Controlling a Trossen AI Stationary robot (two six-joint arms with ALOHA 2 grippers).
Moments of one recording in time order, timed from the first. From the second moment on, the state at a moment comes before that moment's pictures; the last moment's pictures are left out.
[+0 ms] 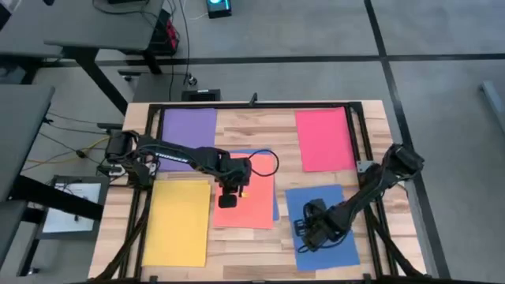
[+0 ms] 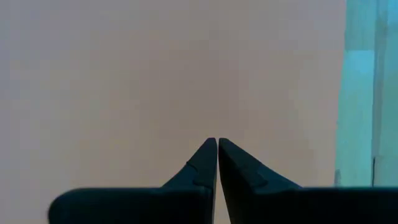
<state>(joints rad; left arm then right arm) -0.06 1.73 1.24 -0.70 0.13 -0.05 0.68 1.76 0.99 -0.71 0.14 2.09</state>
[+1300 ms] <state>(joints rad) -0.06 1.68 1.24 -0.74 0.13 -0.03 0.65 1.71 1.14 -0.70 0.32 2.07</state>
